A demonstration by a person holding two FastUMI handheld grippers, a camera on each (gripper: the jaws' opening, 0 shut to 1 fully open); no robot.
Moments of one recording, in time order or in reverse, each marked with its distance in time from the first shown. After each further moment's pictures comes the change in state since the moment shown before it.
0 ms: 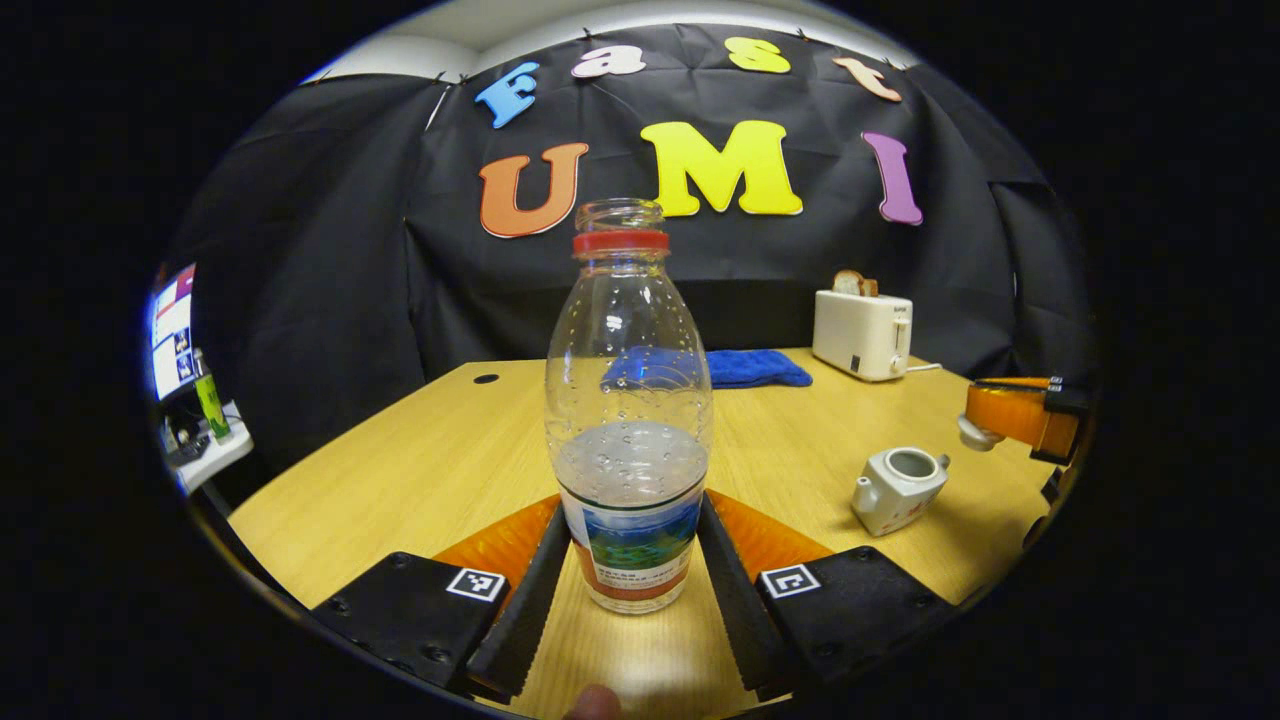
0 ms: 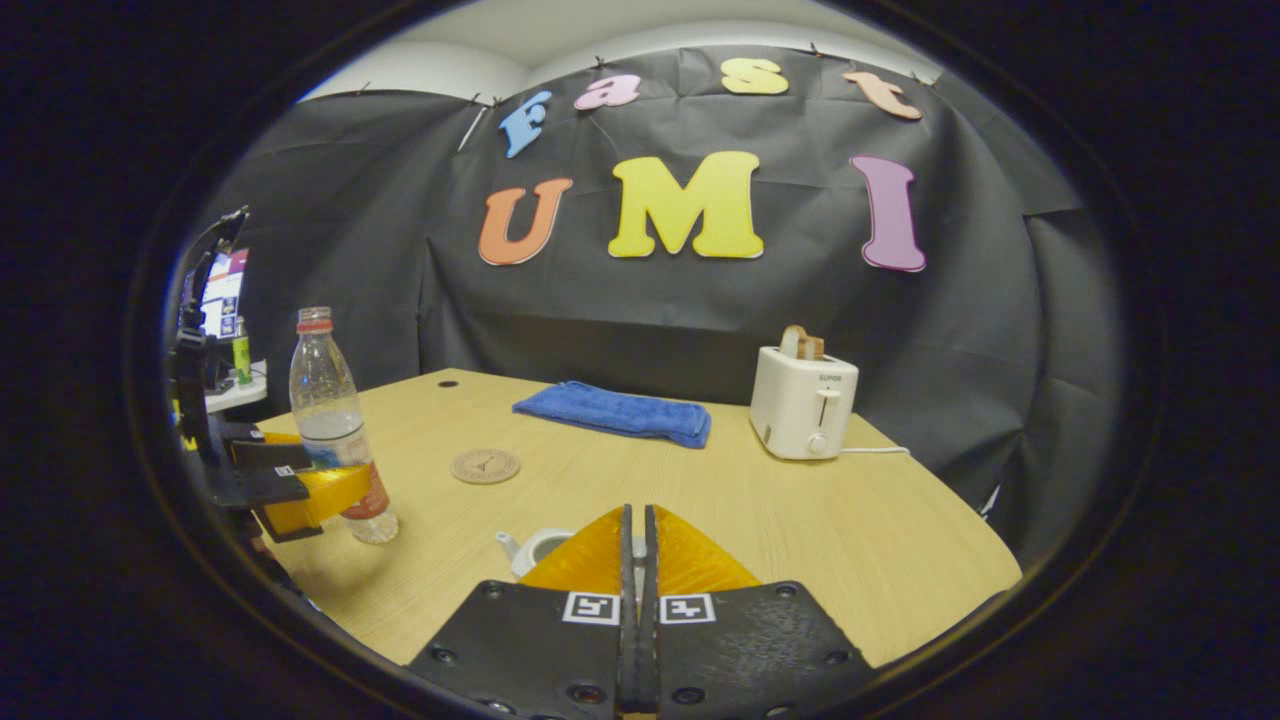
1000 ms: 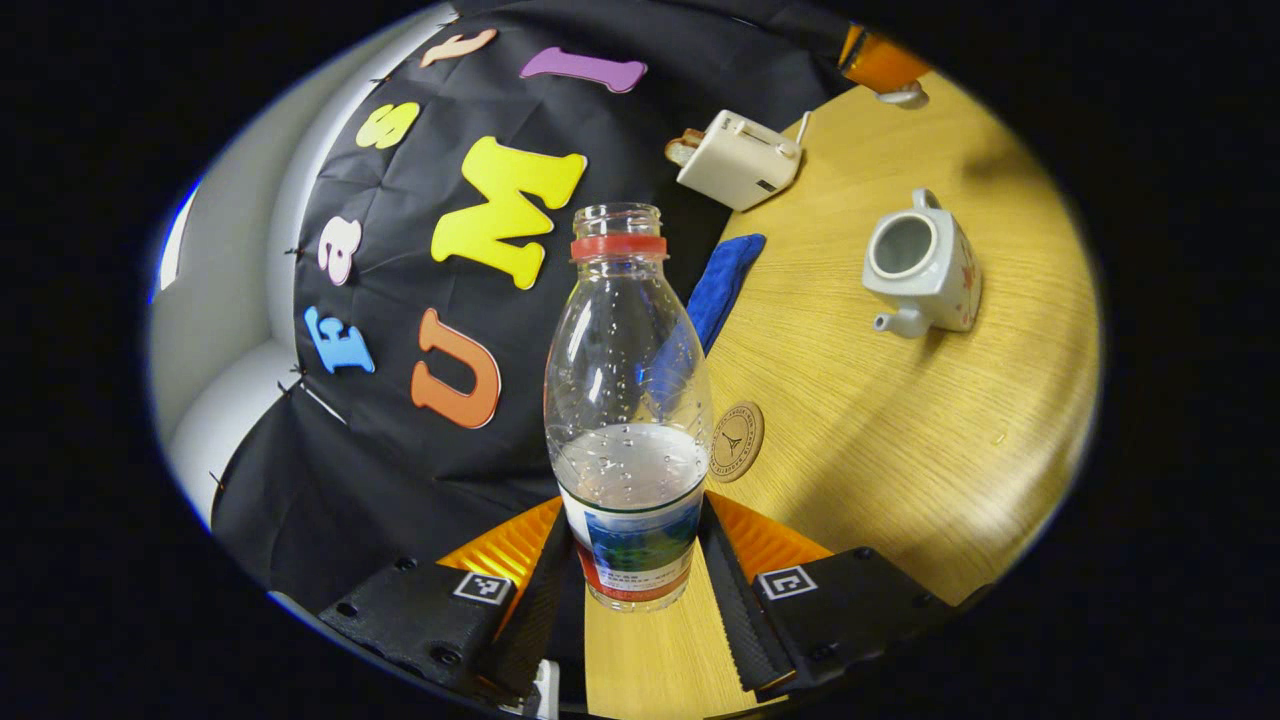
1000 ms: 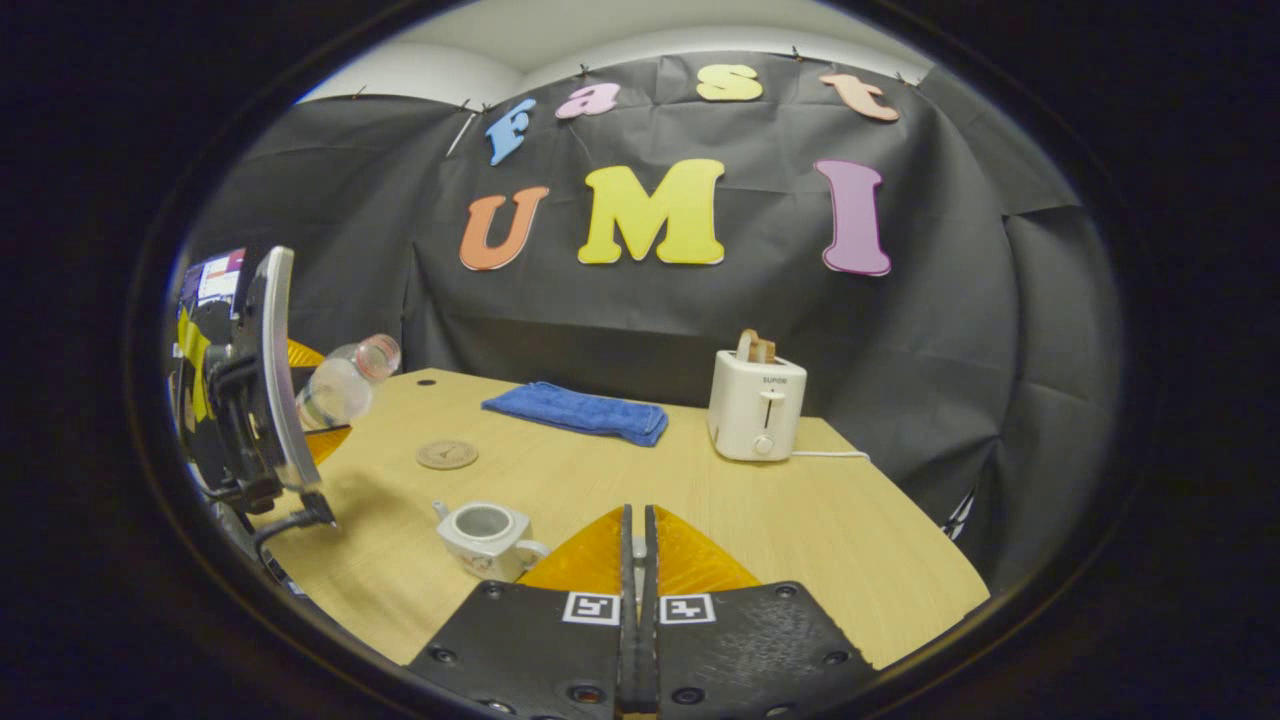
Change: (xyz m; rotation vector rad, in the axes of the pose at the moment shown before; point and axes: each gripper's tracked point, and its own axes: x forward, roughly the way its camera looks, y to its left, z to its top) left arm 0.009 -0.014 0.050 1.084 -0.008 0.140; right arm -0.024 -0.066 -0.009 0.001 -0.018 -0.038
